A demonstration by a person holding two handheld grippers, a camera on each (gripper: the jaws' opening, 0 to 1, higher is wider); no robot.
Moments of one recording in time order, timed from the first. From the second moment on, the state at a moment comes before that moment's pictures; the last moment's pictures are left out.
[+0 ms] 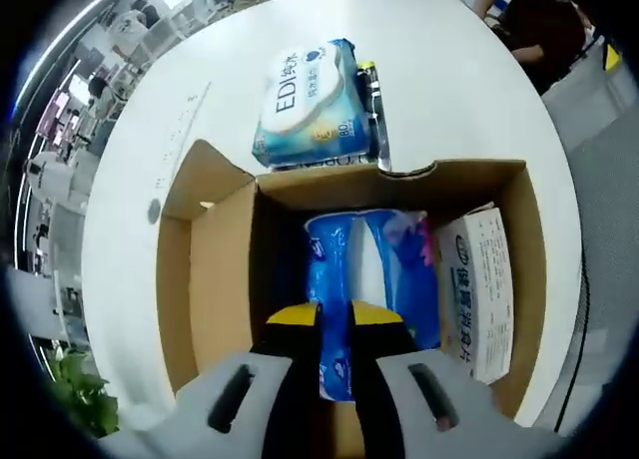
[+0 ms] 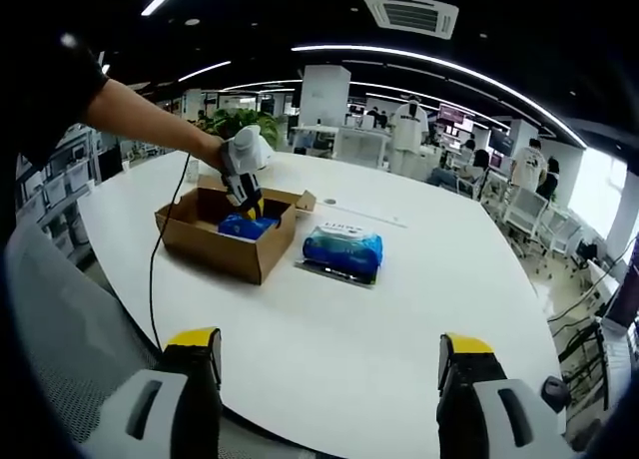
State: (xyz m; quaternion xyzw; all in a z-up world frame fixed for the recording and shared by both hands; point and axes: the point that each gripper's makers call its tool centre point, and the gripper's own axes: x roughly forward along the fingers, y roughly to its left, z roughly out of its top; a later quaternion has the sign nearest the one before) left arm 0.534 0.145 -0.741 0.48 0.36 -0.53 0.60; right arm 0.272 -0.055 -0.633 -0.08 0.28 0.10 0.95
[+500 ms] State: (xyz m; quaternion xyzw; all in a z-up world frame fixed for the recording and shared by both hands) left arm 0.535 0.151 -0.731 0.46 0.40 -0.51 0.61; right arm 0.273 -0.055 -0.634 -0.09 0.28 0.10 0.95
